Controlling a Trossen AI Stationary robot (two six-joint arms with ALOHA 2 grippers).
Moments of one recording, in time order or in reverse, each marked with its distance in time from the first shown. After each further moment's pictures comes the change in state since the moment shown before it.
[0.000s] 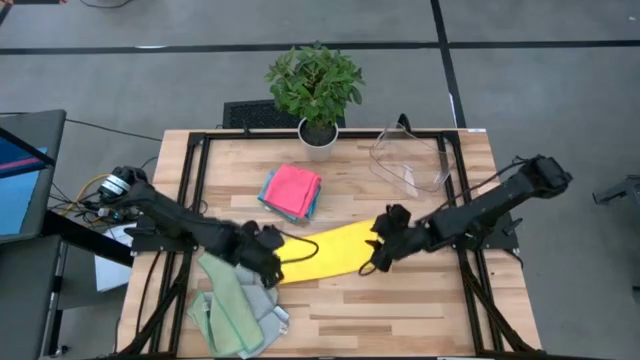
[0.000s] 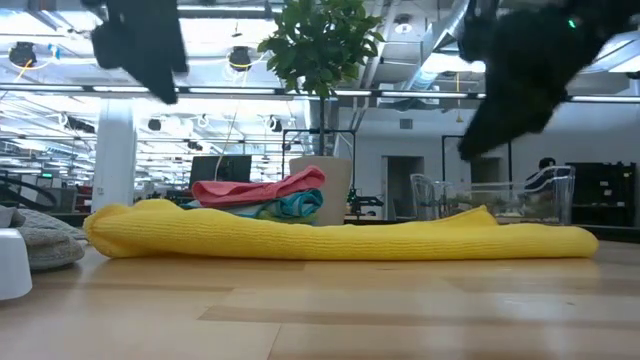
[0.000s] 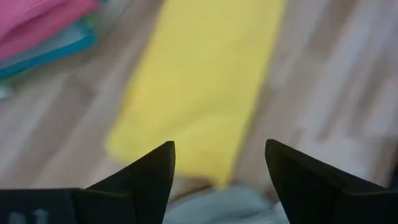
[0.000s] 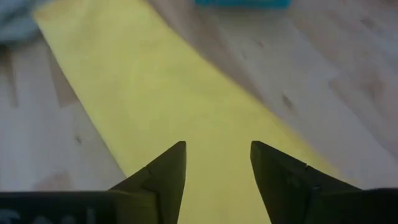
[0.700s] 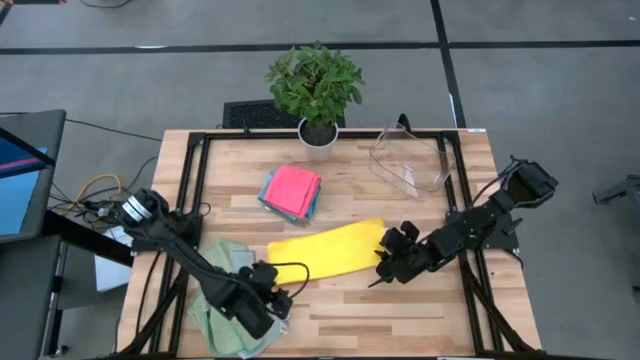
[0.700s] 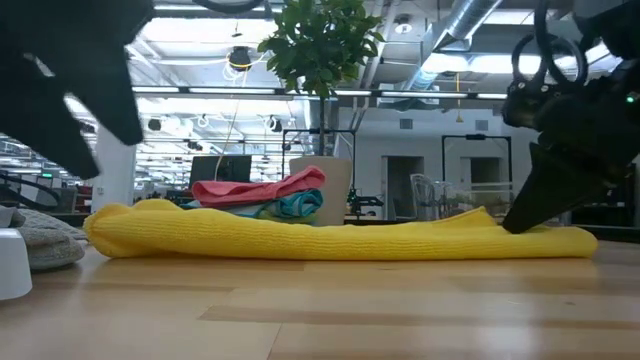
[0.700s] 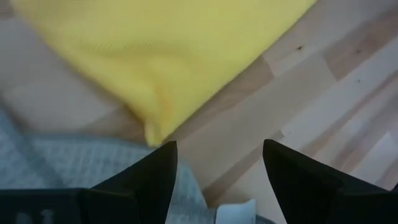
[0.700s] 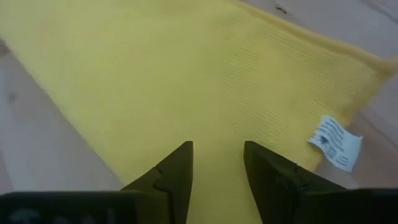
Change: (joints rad) left arm -0.261 0.271 -0.001 0.165 -0.240 -0.755; right arm 0.136 0.133 -0.212 0.204 0.102 0.308
